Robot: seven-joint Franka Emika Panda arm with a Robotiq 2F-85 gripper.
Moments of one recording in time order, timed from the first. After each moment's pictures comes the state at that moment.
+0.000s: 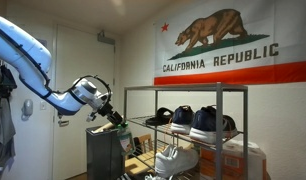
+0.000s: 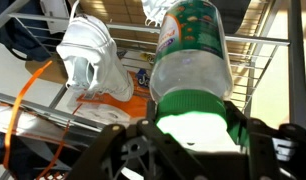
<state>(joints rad) 0.25 0.00 0.16 -2.12 -0.98 2.40 1.09</state>
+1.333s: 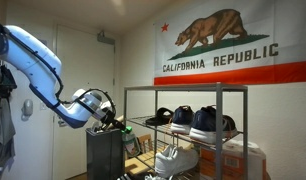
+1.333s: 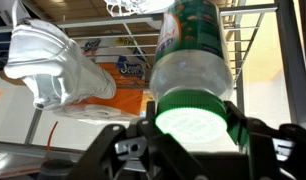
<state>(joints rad) 0.20 0.09 0.14 -2.13 -1.33 2.63 1.58</state>
